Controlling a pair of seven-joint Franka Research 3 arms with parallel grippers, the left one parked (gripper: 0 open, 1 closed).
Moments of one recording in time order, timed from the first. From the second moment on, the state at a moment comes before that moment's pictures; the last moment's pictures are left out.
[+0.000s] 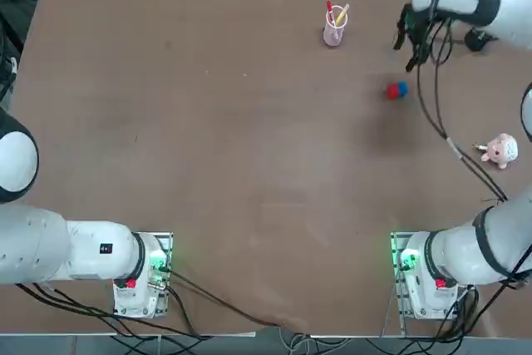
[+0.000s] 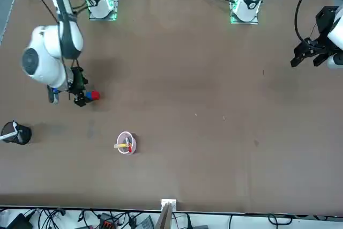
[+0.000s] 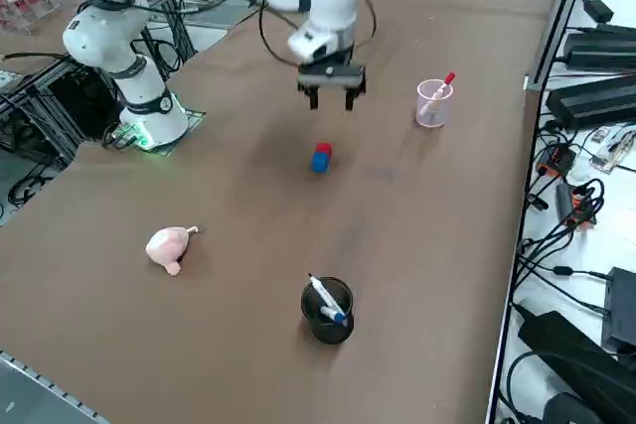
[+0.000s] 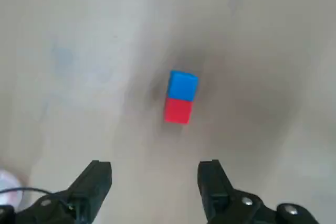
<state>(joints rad) 0.19 0.19 -0.12 -1.98 0.11 2.04 1.18</state>
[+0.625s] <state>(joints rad) 0.12 0.15 -0.13 -1.67 0.08 1.70 0.50</state>
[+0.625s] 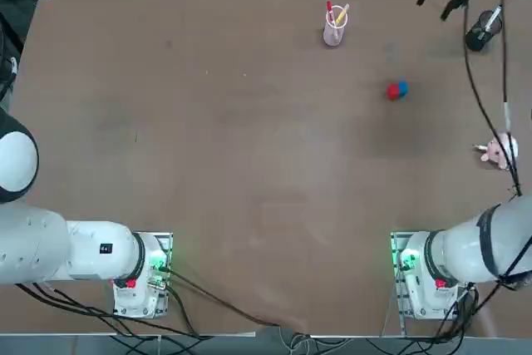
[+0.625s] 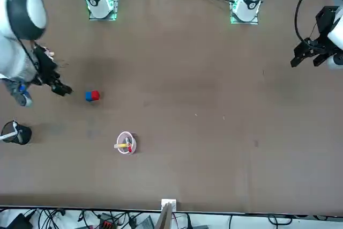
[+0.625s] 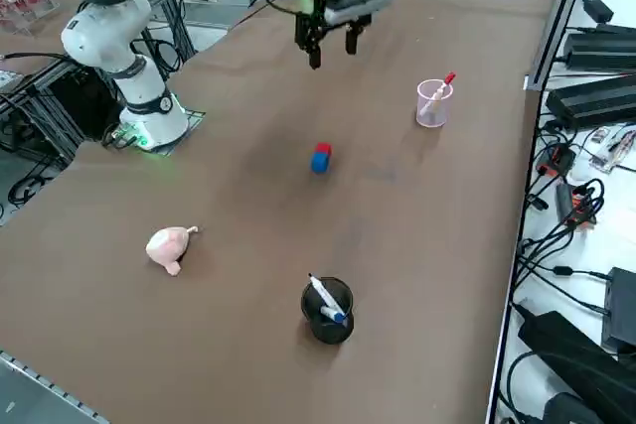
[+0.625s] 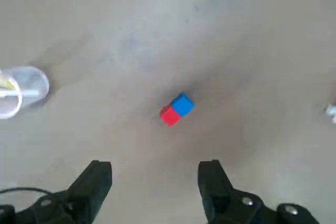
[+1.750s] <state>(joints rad) 0.10 -0.05 -0.12 -1.65 0.03 1.59 0.01</state>
